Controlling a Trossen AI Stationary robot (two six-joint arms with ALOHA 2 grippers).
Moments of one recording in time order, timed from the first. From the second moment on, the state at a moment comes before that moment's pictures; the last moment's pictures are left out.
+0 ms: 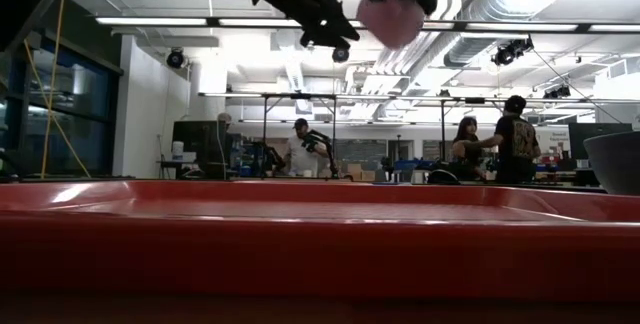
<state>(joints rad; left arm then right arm) 0.61 1.89 1.91 -0.42 0.25 0.15 -0.24 1.22 1.15 -0.30 -0.02 0.10</state>
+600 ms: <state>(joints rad) 0.72 1.89 1.91 -0.53 0.53 0.30 0.00 0.88 0.55 0.48 0.28 0.43</state>
